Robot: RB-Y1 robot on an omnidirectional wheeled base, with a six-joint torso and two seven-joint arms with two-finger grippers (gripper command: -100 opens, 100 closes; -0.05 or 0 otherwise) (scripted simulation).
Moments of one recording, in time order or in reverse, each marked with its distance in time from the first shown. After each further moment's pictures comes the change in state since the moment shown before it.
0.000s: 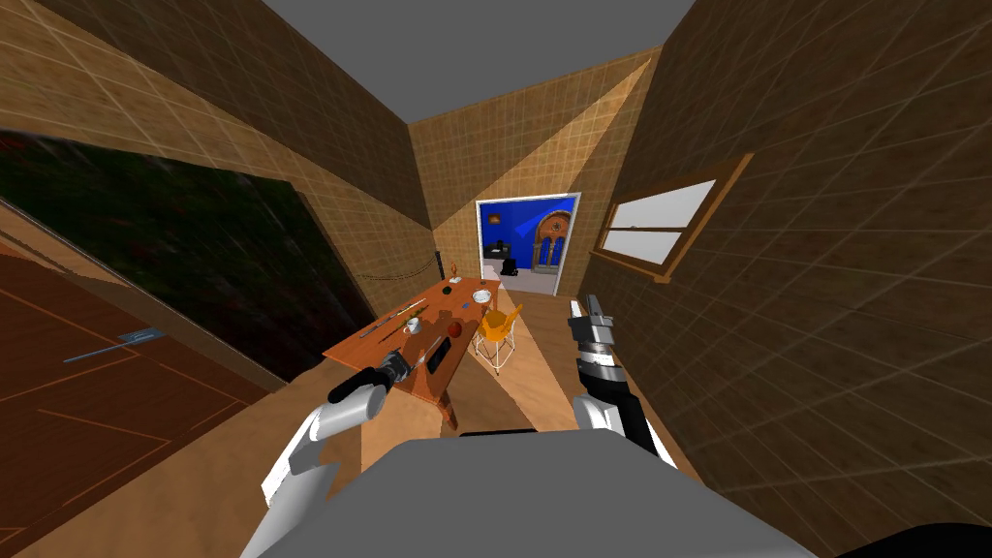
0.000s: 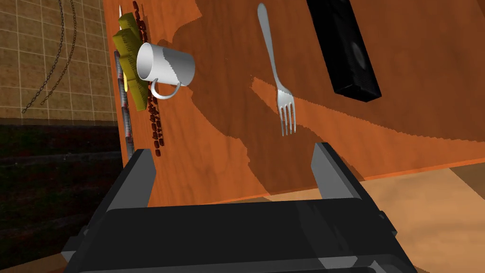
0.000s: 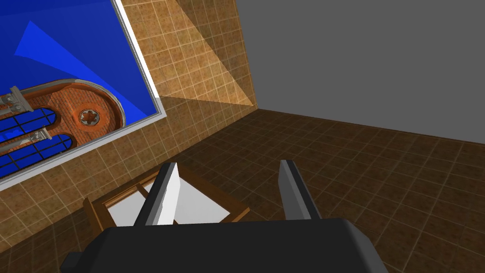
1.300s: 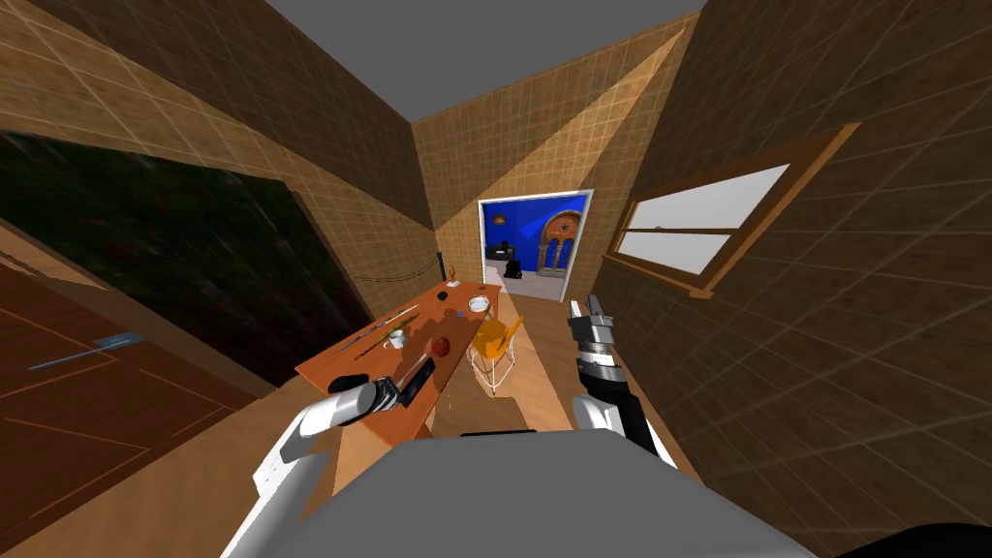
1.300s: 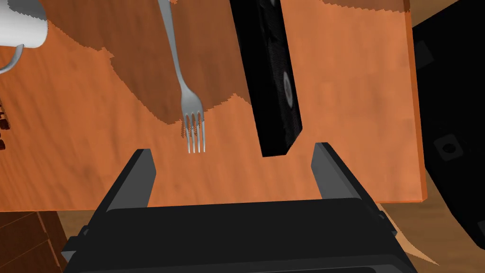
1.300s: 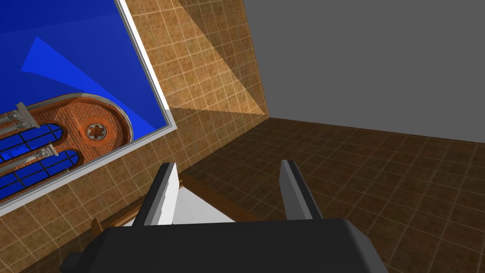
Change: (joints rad) left arm -0.062 0.089 0.053 0.187 0.074 0.367 0.121; right arm 0.000 0.000 0.000 0.000 0.000 0.000 0.000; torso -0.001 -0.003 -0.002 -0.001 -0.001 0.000
